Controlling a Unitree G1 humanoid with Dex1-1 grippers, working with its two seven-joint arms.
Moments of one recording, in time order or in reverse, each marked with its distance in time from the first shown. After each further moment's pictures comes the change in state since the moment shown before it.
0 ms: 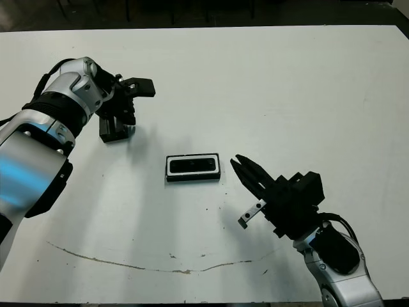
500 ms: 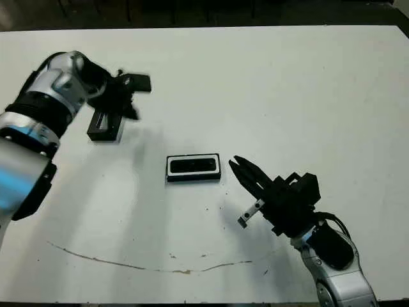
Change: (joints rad) left arm 0.108 0.083 0.194 -0.287 -0.242 -0.223 -0.067; right arm -0.014 0.005 0.017 0.034 0.001 -0.027 0.014
